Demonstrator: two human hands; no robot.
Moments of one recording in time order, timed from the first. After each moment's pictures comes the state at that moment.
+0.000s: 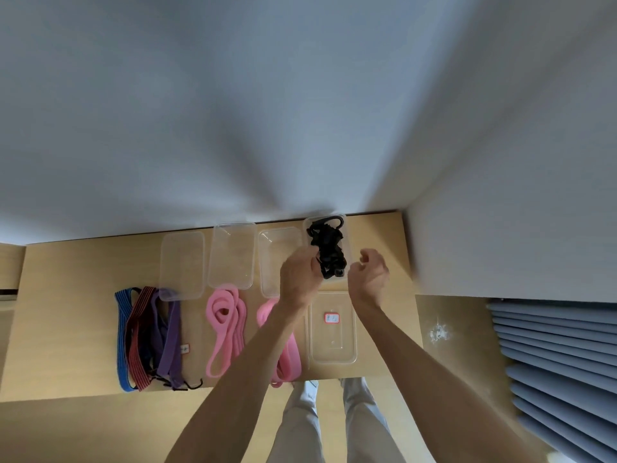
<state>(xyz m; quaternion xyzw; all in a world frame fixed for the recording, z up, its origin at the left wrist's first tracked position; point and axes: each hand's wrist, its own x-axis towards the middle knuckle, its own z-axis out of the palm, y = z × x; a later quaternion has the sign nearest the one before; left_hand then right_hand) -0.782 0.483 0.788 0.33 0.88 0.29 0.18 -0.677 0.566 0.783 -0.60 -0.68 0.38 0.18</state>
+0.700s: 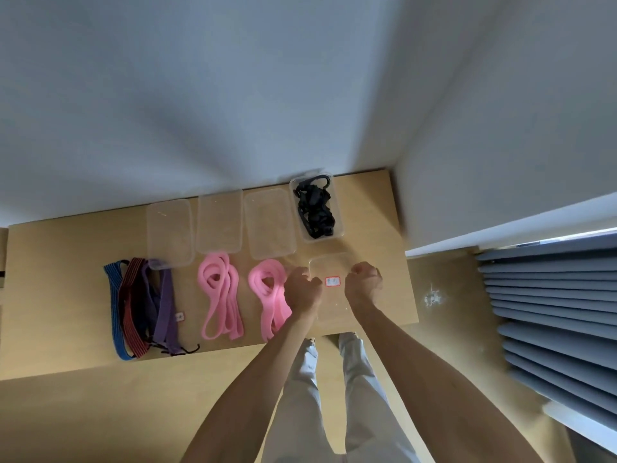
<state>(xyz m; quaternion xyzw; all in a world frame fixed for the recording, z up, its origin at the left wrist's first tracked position) -0.683 0.428 0.757 0.01 0.88 0.29 0.37 -0.605 0.507 0.753 -0.71 -0.57 0.42 -0.01</state>
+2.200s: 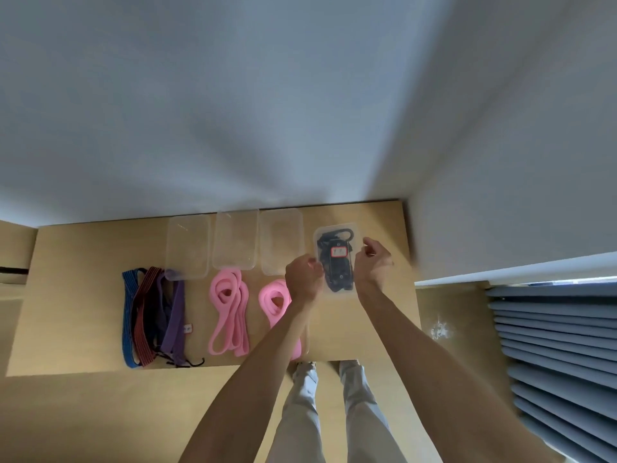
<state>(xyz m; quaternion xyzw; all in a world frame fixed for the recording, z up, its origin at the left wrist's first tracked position) -0.739 0.464 0.780 0.12 0.90 0.32 0.27 -0.663 0.563 0.778 -0.65 -0.57 0.47 0.21</state>
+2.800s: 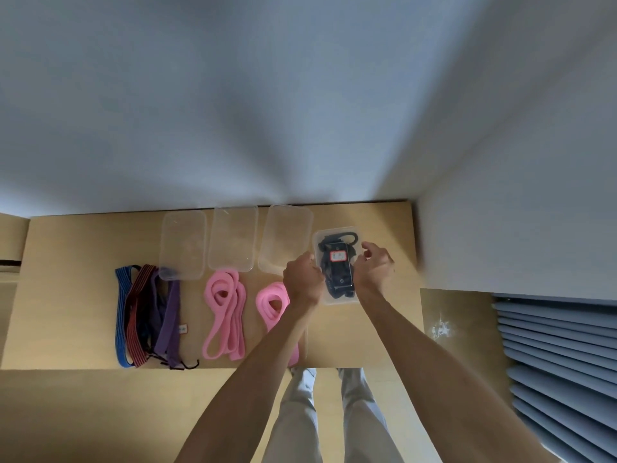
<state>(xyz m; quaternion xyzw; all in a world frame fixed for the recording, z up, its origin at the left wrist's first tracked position) -0.749 0.475 0.769 0.15 0.93 0.22 0.25 -0.672 0.574 0.754 -0.64 -0.68 0.36 0.10</state>
